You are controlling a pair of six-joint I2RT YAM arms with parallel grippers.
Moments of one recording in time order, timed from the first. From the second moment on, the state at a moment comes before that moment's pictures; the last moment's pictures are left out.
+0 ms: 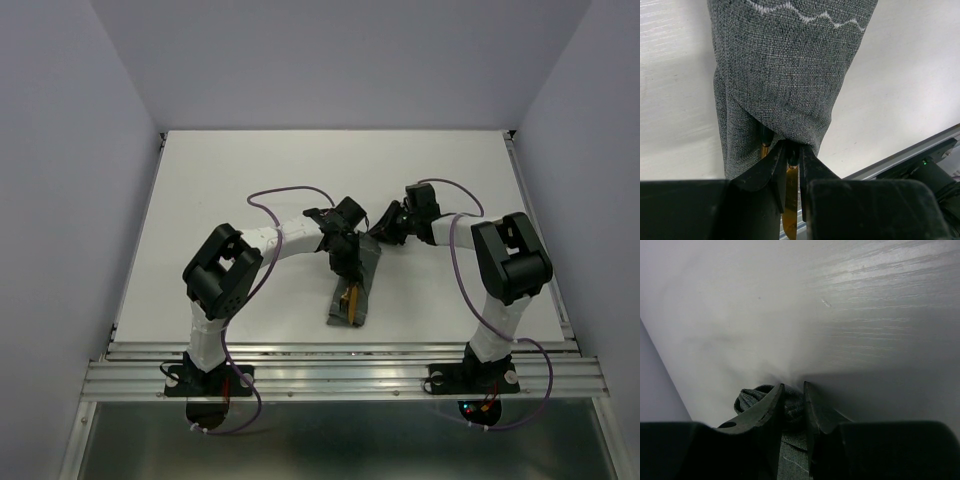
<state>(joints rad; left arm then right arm) -0.83 1.94 1.36 -0.56 0.21 -0.83 0.29 1.87 0.97 0.09 -0.39 0.85</state>
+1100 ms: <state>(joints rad) -0.91 1.87 1.35 -0.68 0.11 -0.77 0.29 1.87 0.97 0.09 -0.40 0.86</state>
